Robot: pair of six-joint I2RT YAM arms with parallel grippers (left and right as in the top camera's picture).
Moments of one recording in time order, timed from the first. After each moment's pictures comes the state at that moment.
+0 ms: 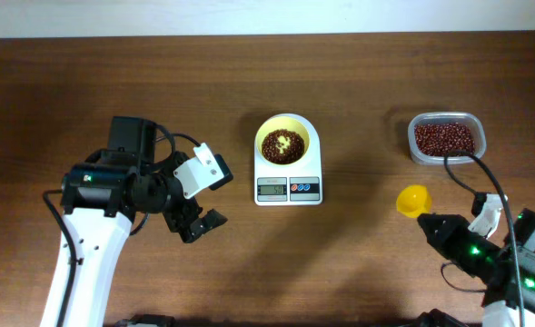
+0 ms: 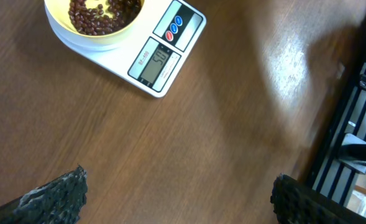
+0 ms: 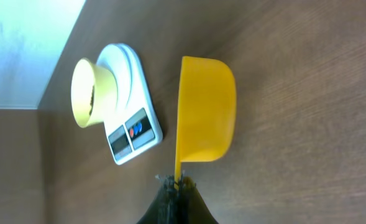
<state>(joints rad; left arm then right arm) -0.08 1.25 1.23 -1.25 0.52 0.90 -0.55 0.77 0.58 -0.84 -0.75 0.30</state>
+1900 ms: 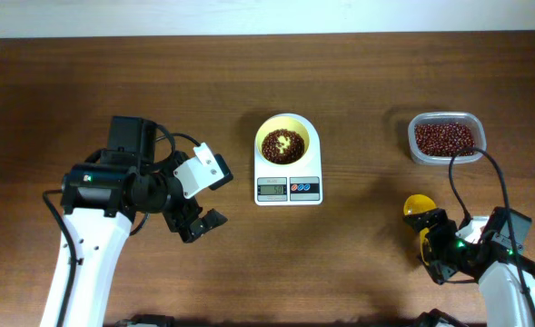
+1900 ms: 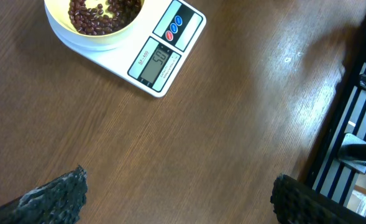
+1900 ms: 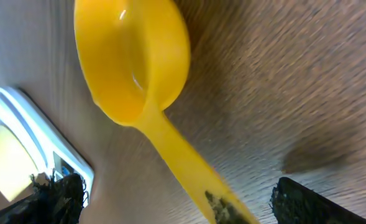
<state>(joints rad) -0.08 1.25 1.23 -1.25 0.52 0.90 -0.55 1.13 0.42 -0.61 -0.58 0.56</state>
